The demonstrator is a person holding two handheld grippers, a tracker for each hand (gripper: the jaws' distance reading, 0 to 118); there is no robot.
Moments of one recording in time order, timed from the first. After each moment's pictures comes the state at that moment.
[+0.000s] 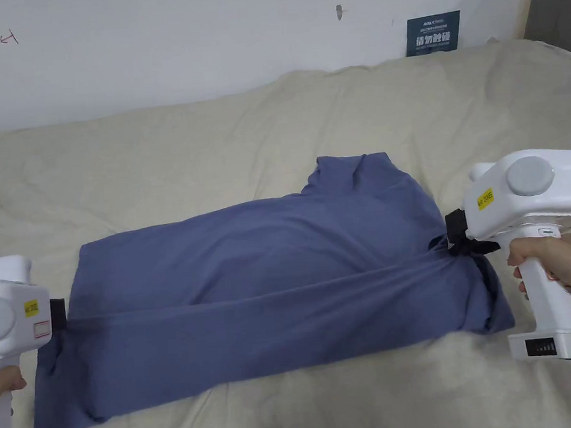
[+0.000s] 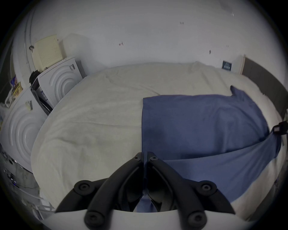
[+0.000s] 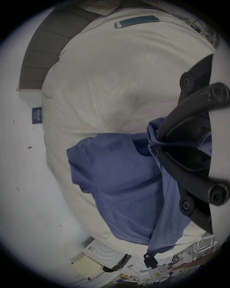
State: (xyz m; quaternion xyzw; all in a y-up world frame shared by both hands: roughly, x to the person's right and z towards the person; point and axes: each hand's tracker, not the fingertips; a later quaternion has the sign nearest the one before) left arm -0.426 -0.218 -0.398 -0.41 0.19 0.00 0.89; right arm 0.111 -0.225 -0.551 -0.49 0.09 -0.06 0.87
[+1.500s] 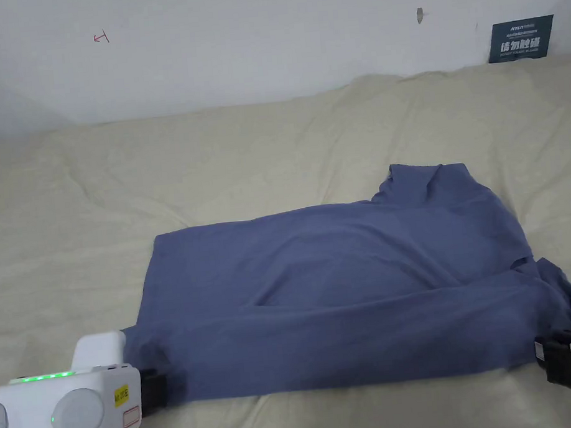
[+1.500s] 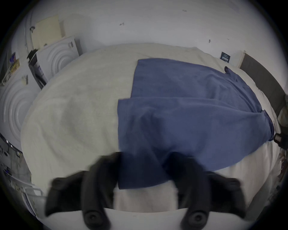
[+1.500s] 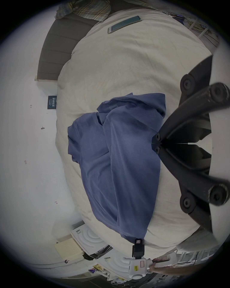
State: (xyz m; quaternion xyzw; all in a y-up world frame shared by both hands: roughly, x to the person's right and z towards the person) left arm -0.394 -0.263 -0.310 -0.44 0.15 0.05 0.88; right arm 0.101 -0.239 -0.394 -0.40 0.15 -0.02 0.90
